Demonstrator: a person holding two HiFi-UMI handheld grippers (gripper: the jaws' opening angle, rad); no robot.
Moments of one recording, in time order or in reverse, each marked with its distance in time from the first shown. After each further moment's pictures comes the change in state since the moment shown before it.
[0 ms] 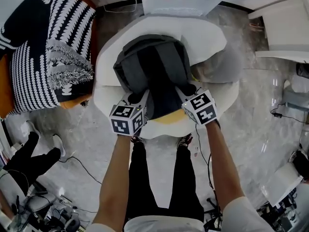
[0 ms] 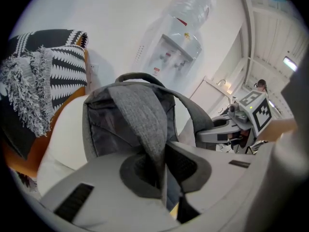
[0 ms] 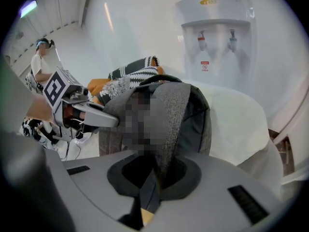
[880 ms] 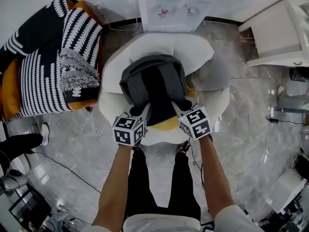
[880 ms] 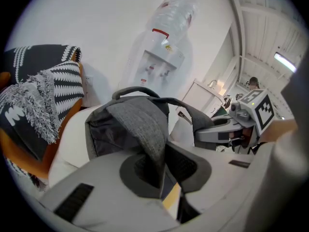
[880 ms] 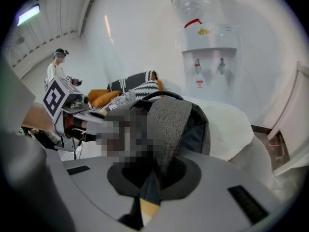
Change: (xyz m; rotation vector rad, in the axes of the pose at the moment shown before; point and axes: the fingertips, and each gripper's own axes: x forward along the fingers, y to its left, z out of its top) left arm -0.061 -0.056 0.011 0.067 -0.018 -0.027; right arm -0.076 0.045 0.012 0.078 -0.097 -0.031
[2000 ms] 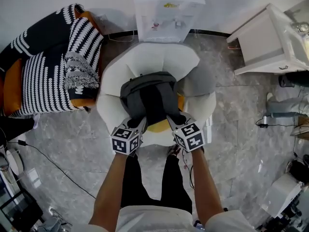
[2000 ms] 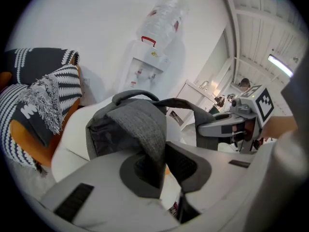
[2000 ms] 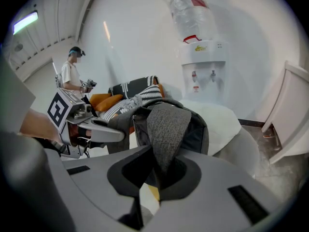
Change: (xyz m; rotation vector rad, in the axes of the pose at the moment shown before) left arm -0.061 -0.070 -0.021 0.010 0.005 -0.047; right arm -0.094 0.045 -0.015 0.056 -0.006 -0.007
